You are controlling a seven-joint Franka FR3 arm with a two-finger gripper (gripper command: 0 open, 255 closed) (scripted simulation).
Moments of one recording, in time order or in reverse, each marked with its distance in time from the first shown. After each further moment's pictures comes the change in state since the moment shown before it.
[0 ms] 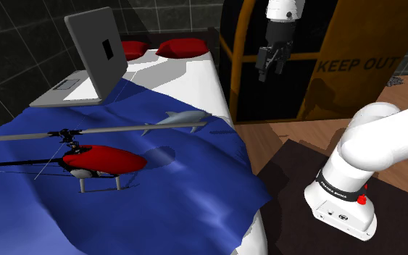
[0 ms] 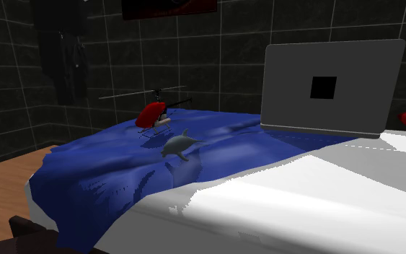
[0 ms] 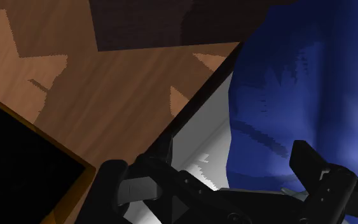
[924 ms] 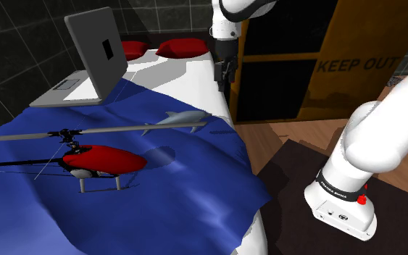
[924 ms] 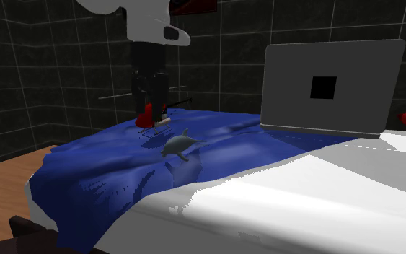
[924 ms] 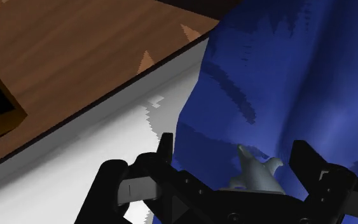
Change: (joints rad) arm 0.107 0.497 0.007 0.252 0.018 0.168 -0.246
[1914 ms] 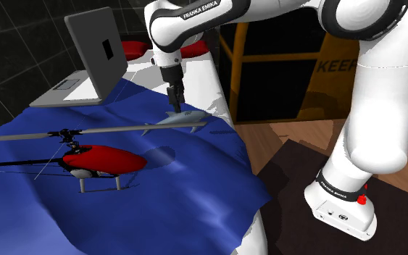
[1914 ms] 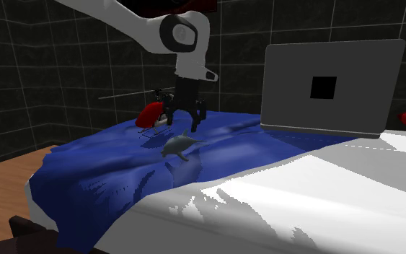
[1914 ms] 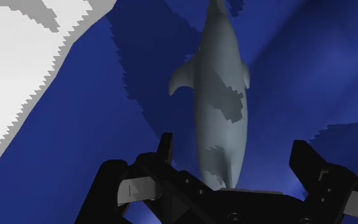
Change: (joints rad) arm 0.111 0.578 0.094 0.504 -0.017 -0.023 -0.244
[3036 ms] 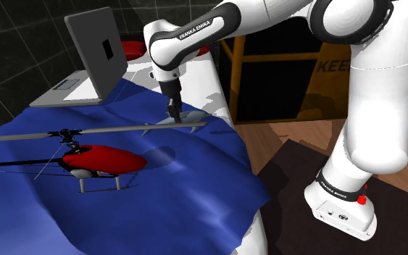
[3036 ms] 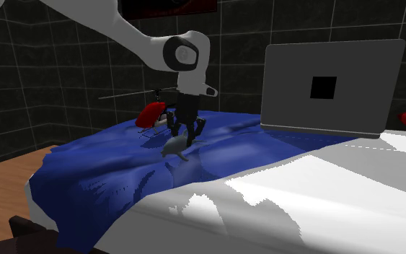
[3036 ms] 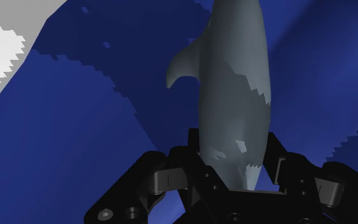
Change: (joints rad) arm 0.010 0.062 0.006 -0.037 -0.008 0.095 -0.015
